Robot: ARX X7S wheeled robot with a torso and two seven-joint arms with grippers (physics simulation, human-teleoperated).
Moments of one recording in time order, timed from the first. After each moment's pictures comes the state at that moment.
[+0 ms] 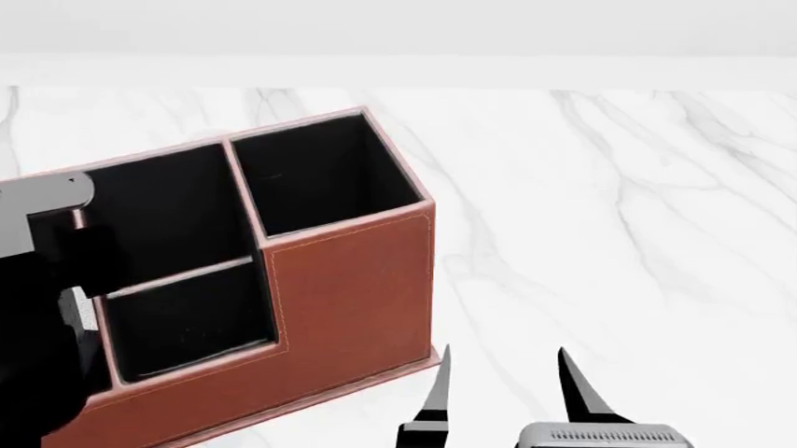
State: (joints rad) left arm -0.86 -0.36 0.51 -0.35 -0.67 -0.53 -0.95; right arm 0.15 0.36 -0.39 -0.29 0.43 0.11 0.42
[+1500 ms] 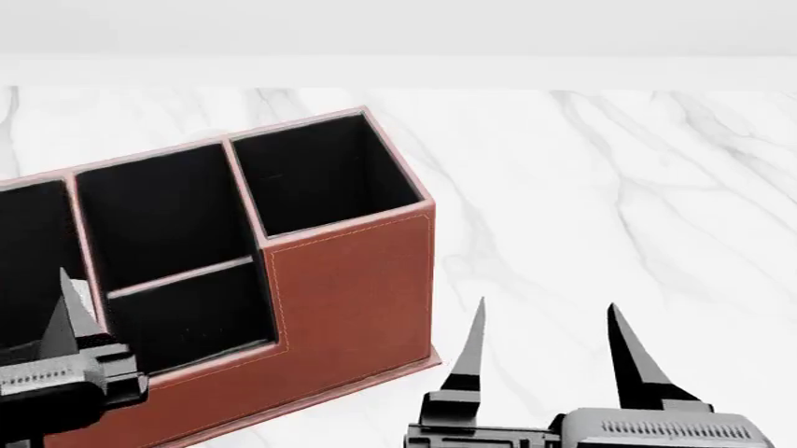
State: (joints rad) left arm -0.40 -0.61 0.70 0.47 -0.34 -0.34 -1.13; right arm 0.15 0.44 -0.35 -0.49 0.43 0.16 0.51
